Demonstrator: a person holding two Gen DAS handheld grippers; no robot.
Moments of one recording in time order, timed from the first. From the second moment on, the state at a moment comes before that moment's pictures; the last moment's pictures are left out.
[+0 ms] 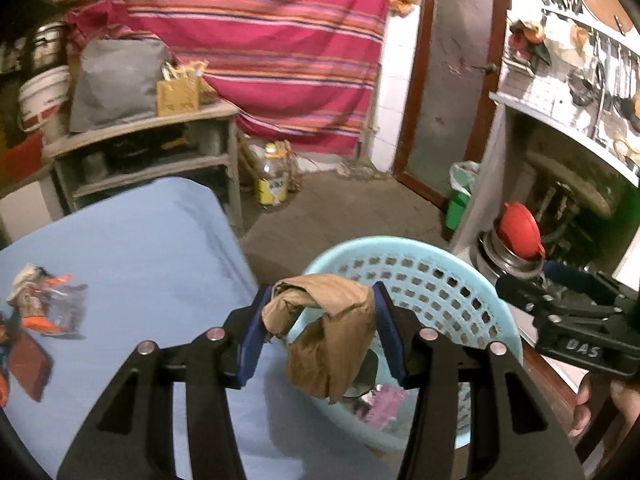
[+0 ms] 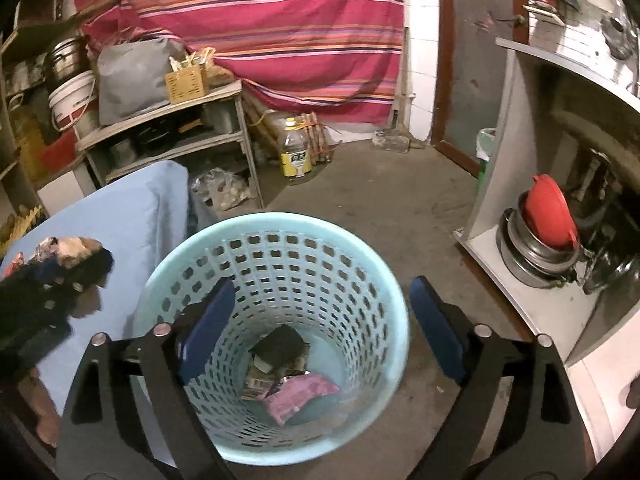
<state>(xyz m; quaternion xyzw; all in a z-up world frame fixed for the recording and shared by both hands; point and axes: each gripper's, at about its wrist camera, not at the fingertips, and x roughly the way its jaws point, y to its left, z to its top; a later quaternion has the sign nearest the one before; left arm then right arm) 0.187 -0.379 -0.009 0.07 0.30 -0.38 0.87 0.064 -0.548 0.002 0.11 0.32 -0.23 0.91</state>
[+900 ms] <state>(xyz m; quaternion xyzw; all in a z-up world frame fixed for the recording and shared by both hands) 0.201 -0.339 0.000 0.10 0.30 -0.33 0.89 0.072 -0.537 0.004 0.13 0.31 -0.23 0.91</state>
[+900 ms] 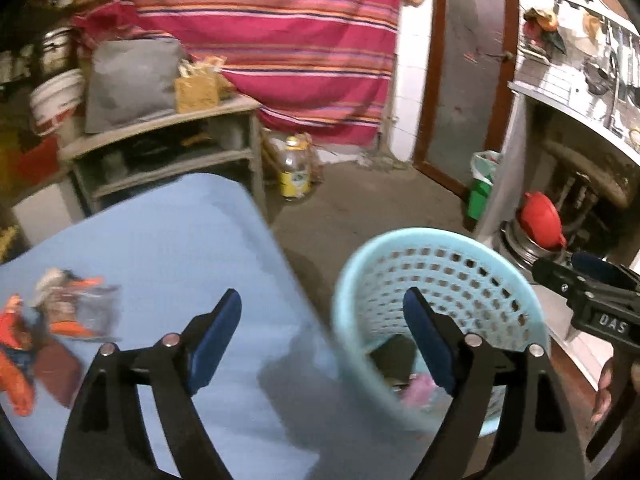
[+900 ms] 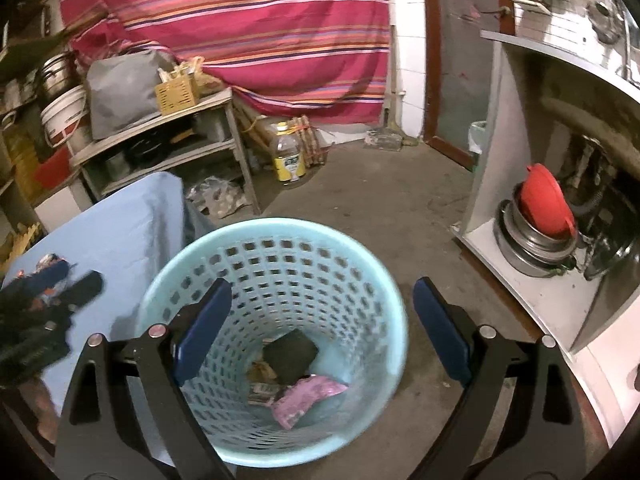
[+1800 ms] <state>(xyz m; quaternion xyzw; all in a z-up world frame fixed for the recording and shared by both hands) 0.274 0.007 -0.020 0.06 0.27 -0.06 0.96 0.200 -0.295 -0.030 0.05 0.32 -0.03 0.95</state>
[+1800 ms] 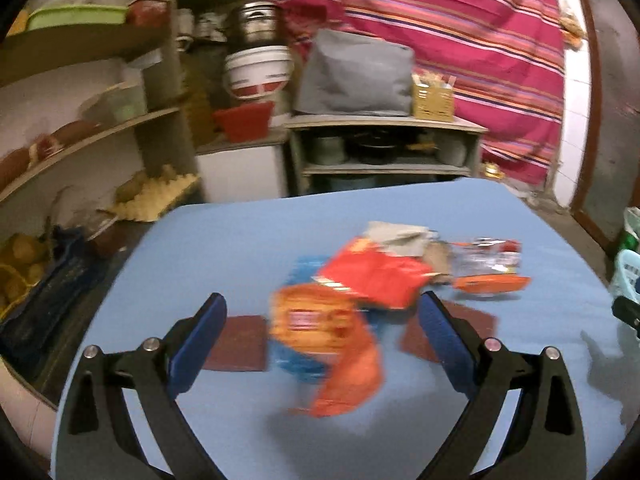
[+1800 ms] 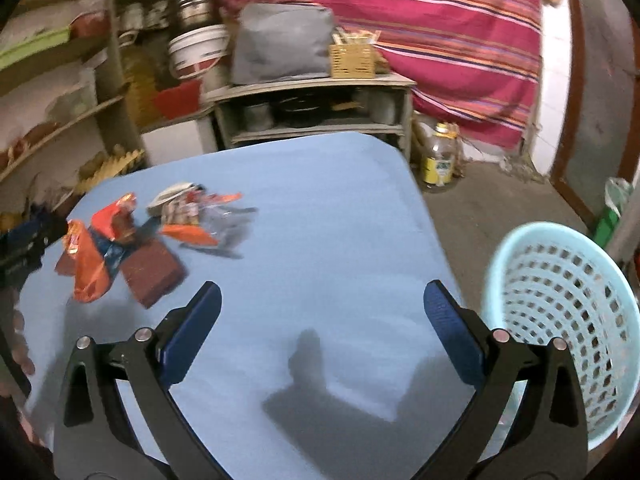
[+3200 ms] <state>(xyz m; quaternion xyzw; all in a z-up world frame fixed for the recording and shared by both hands) 0.356 0.089 -0.095 0.01 0.44 -0.05 0.90 0.285 -0.176 -0.073 0.03 0.41 0.05 0.91</state>
